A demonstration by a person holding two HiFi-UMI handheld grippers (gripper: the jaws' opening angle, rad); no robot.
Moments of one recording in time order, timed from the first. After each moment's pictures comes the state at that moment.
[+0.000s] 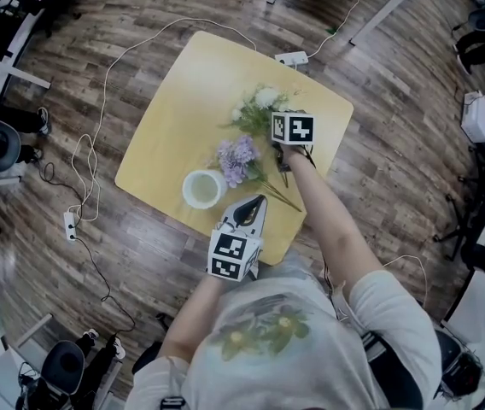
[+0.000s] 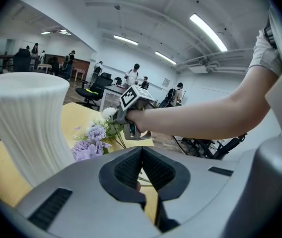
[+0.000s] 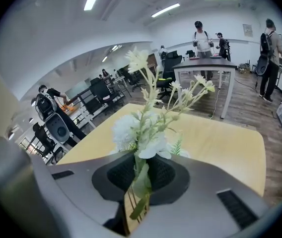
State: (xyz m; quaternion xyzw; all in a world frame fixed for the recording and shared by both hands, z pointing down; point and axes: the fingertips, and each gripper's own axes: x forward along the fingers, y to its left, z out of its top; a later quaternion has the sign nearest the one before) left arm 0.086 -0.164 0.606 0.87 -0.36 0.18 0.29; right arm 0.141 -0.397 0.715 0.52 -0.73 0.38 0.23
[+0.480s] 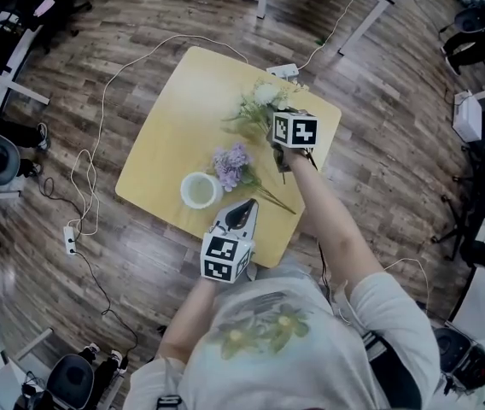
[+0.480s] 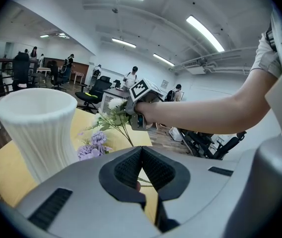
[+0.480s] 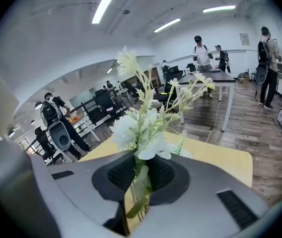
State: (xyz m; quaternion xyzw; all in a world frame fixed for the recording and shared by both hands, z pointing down) left arm 0.077 -0.144 0.578 0.87 -0.36 0.17 0.28; right arm 0.155 -0.392 0.636 0.54 -0.75 0.34 0.18
